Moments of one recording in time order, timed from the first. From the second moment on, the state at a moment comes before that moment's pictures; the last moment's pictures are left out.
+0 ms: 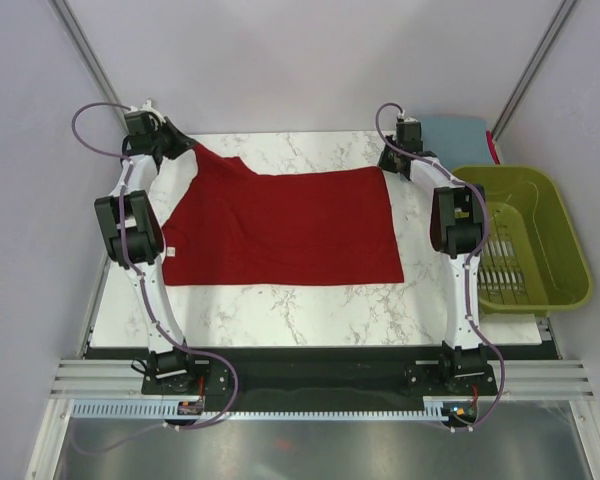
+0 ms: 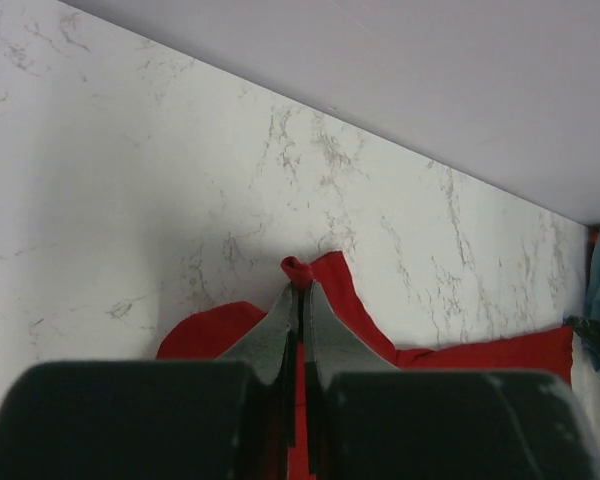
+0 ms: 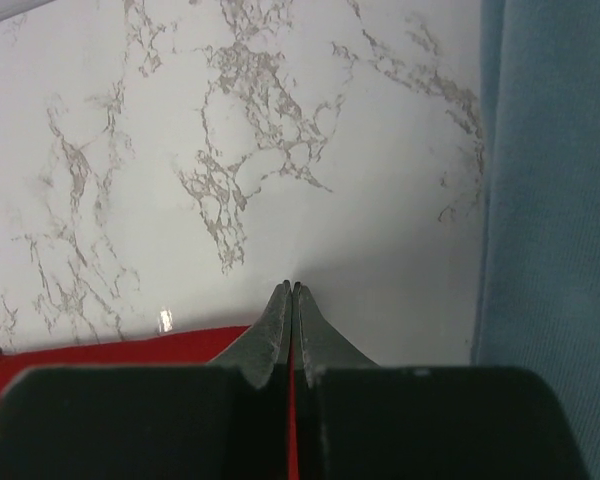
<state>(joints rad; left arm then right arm) 0.21 2.34 1.98 -0.12 0.44 -0.48 0.11 2.50 2.03 -0.19 -0.06 0.37</state>
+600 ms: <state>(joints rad) 0.22 2.11 1.71 -0.15 0.45 -0.39 0.11 2.29 1.73 0.00 -0.08 0.36</state>
